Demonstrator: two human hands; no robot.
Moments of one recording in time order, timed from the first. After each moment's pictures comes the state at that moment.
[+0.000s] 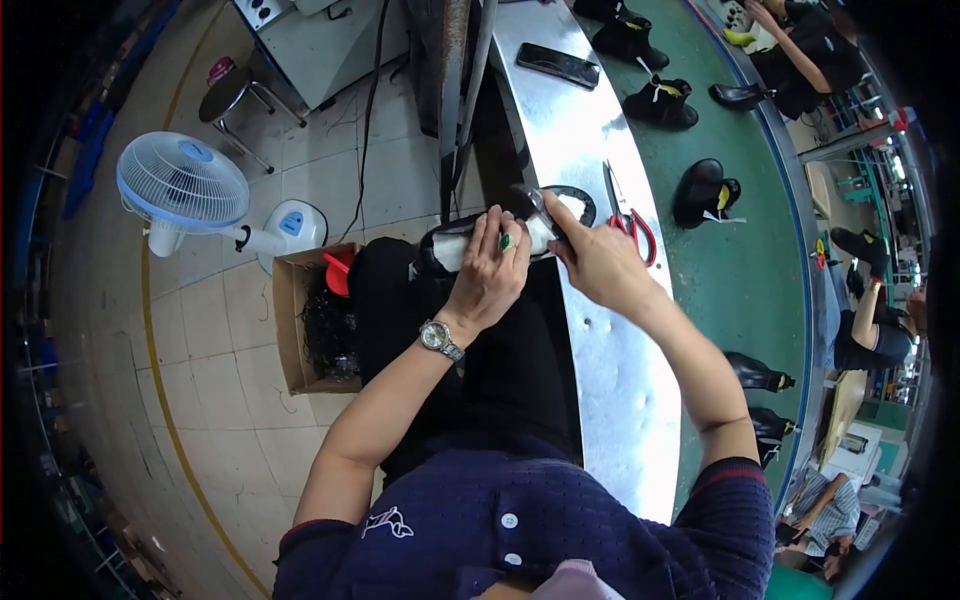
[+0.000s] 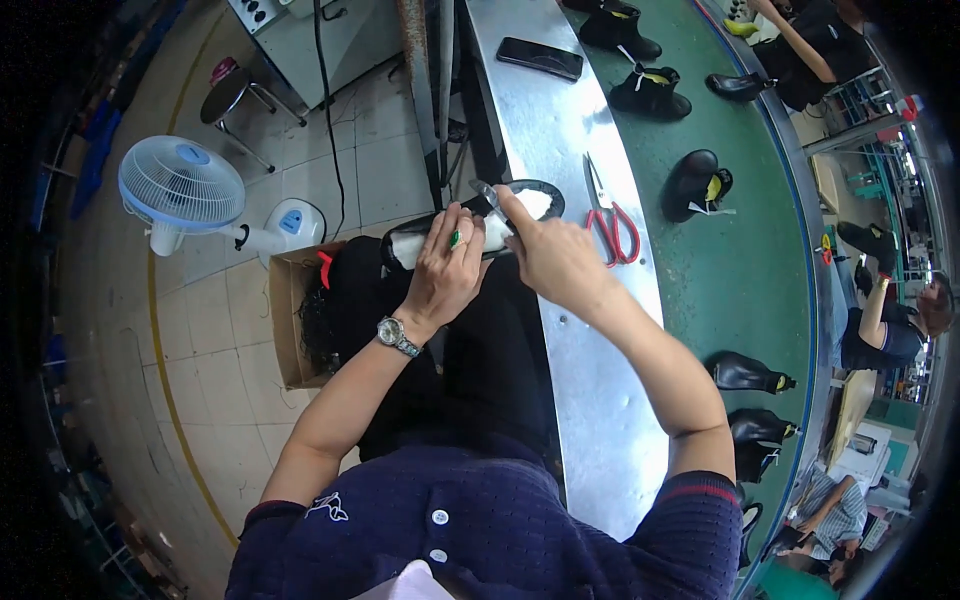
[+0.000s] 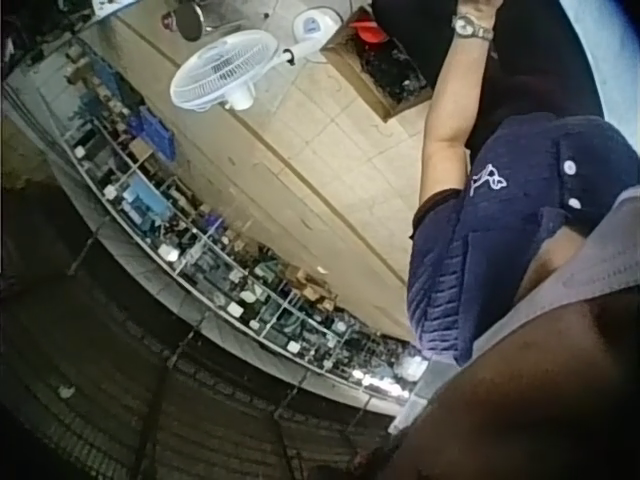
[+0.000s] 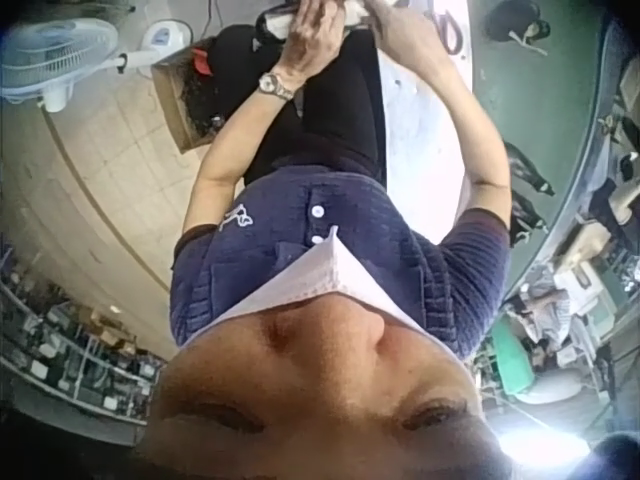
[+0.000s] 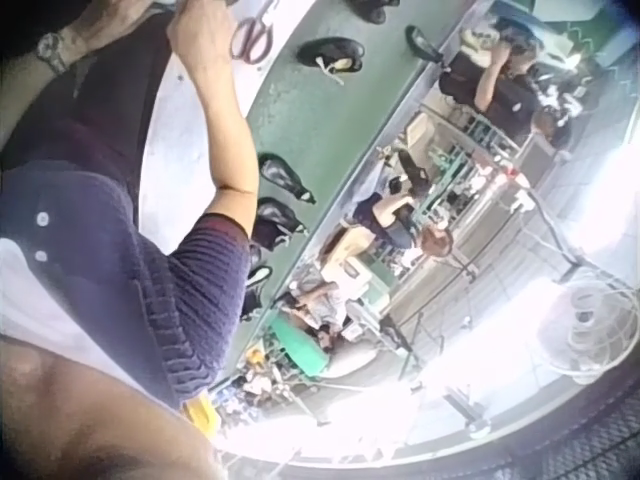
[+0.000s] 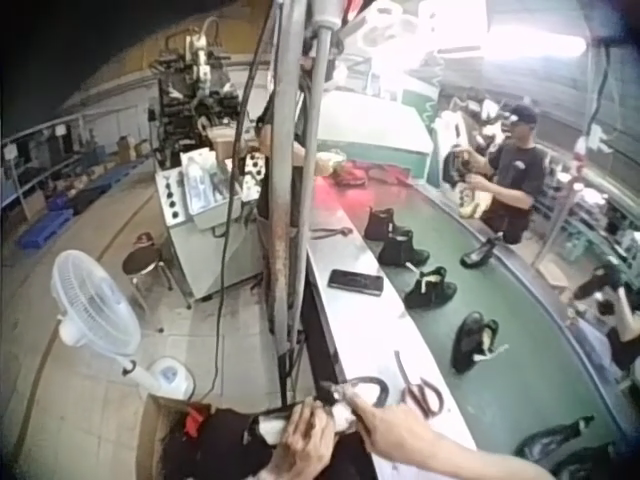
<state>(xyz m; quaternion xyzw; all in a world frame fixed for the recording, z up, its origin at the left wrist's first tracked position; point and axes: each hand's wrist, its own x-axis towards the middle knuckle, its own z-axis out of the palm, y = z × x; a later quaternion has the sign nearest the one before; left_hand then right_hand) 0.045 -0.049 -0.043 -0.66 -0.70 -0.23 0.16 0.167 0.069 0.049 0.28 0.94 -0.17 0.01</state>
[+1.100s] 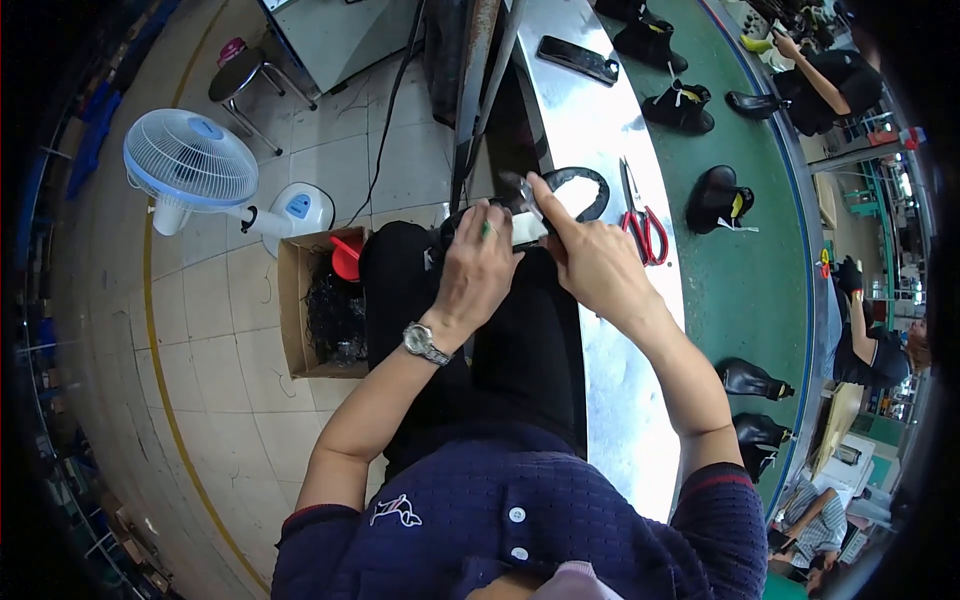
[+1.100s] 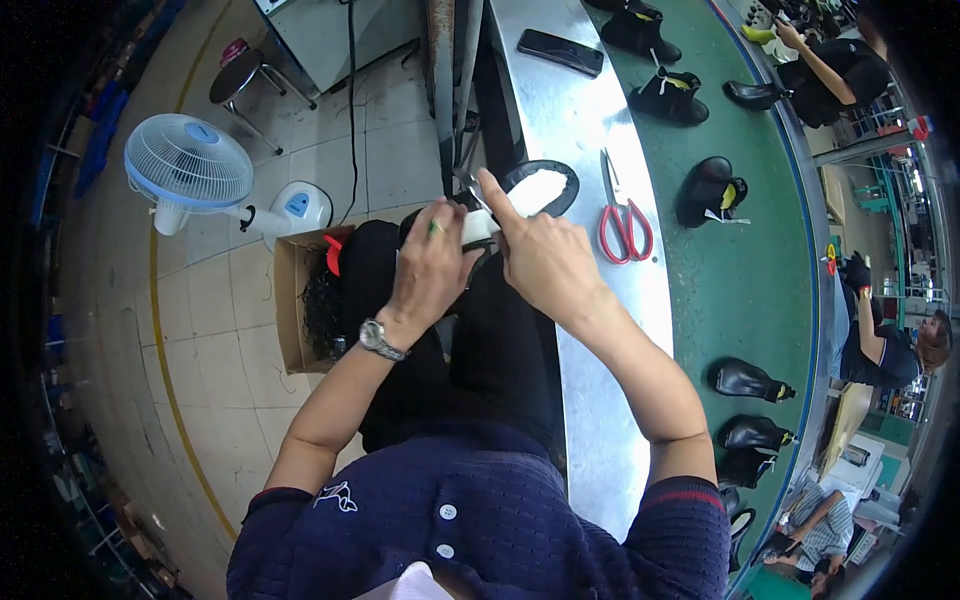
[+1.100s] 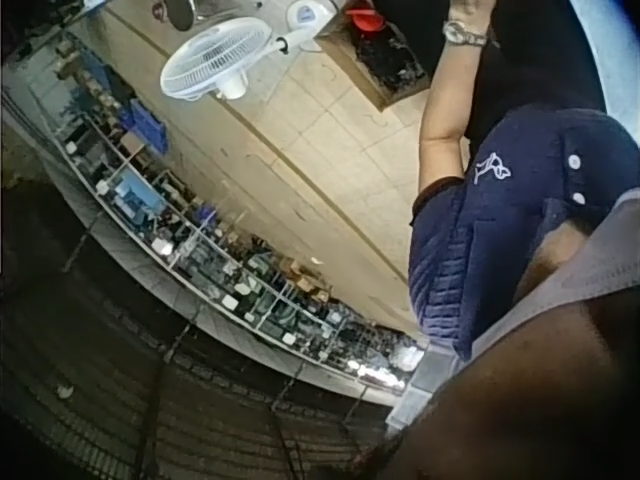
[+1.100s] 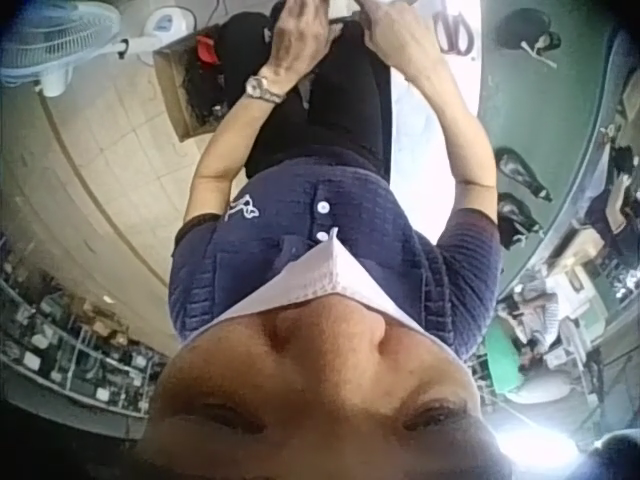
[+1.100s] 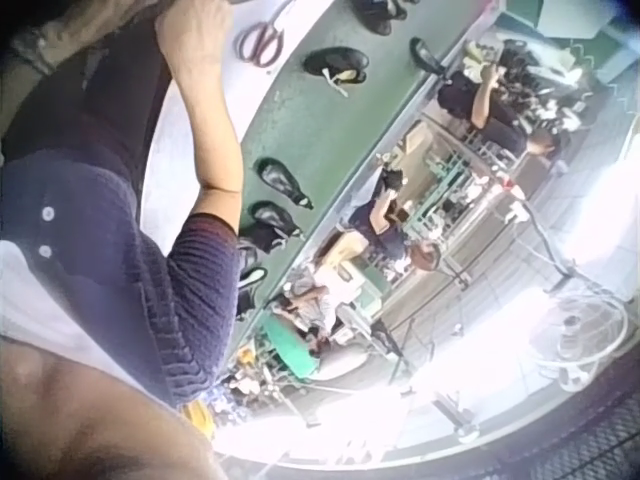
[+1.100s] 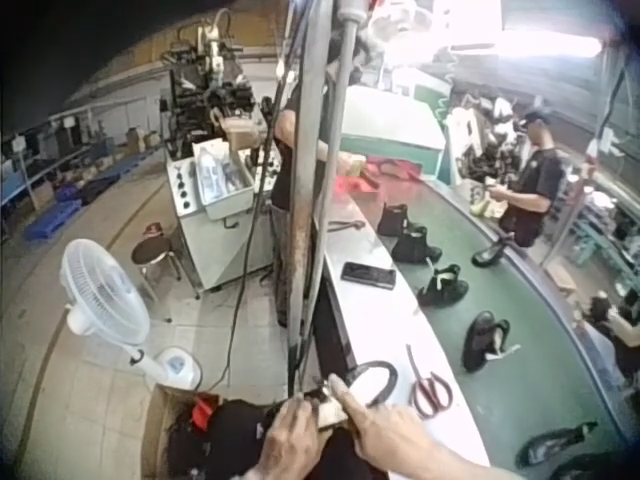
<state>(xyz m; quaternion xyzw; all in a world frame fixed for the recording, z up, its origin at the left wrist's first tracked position) 0.023 -0.083 -0.023 -0.58 -0.75 -0.29 0.08 0.131 0.038 0.069 0.22 0.96 -0.16 0.03</state>
